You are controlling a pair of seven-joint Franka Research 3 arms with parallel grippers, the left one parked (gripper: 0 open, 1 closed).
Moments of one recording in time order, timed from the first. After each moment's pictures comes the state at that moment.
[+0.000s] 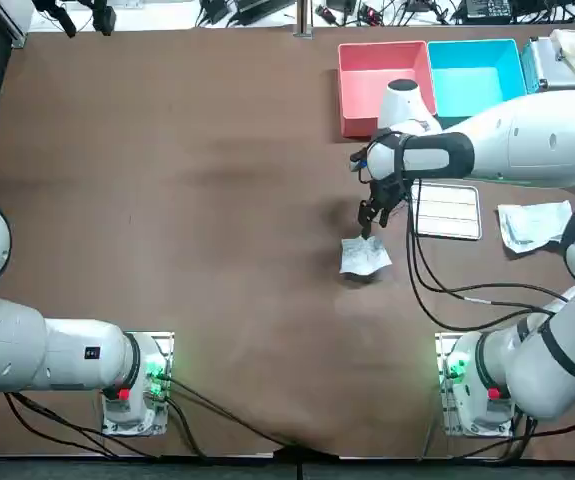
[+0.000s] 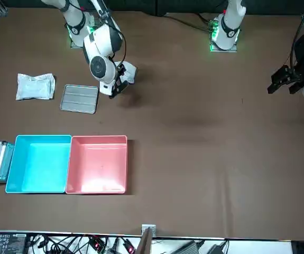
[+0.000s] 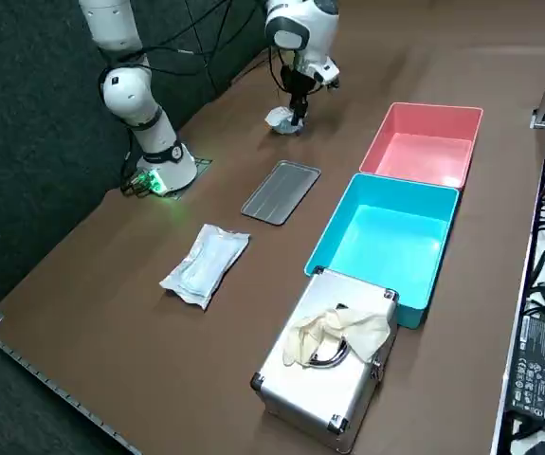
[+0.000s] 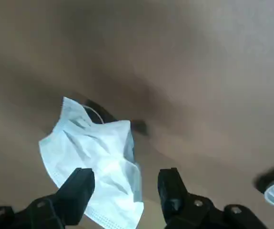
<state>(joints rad) 0.67 0.20 -0.04 -2.30 0.32 2.13 -0.15</state>
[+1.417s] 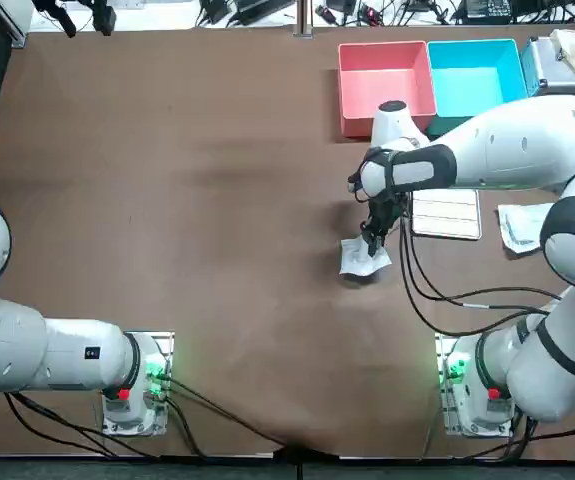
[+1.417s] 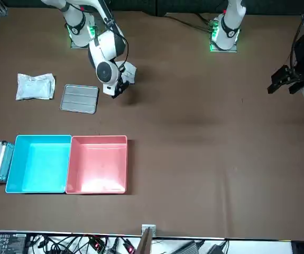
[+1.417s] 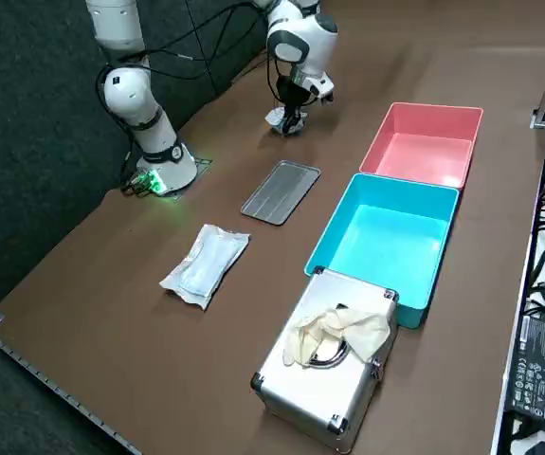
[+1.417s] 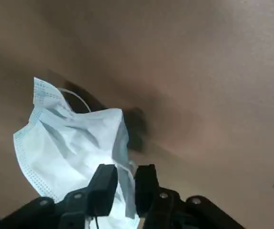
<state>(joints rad) 0.71 0.27 -0.04 -2.32 0.32 2.13 -0.15</state>
